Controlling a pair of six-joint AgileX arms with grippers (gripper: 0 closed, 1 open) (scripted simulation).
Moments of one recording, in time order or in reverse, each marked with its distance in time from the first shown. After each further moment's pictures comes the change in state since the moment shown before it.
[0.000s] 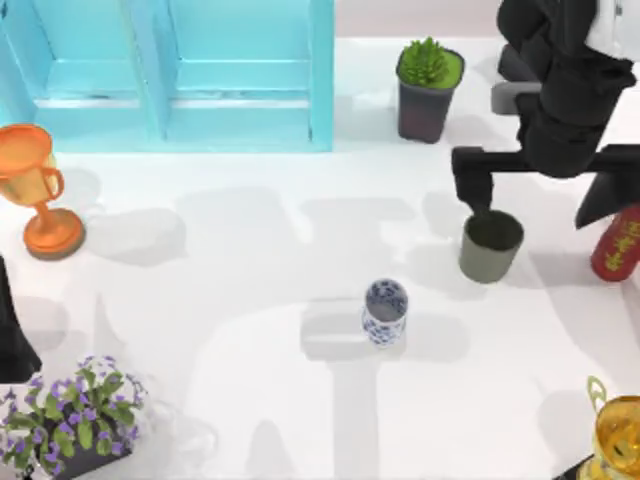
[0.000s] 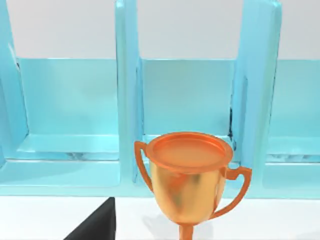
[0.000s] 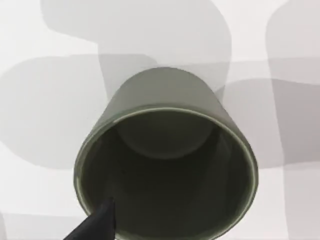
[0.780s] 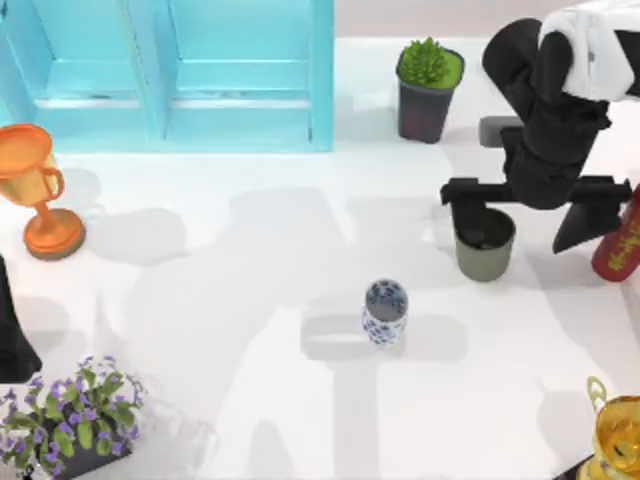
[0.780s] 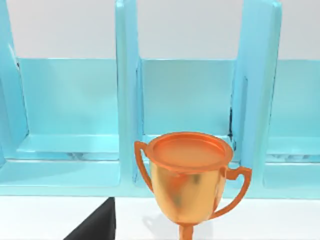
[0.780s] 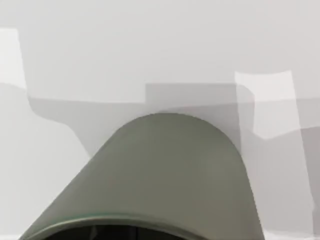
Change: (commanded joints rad) left arm 0.000 0.000 0.000 0.000 0.000 0.000; right arm 0.005 0.056 -0.088 0.144 0.003 0.007
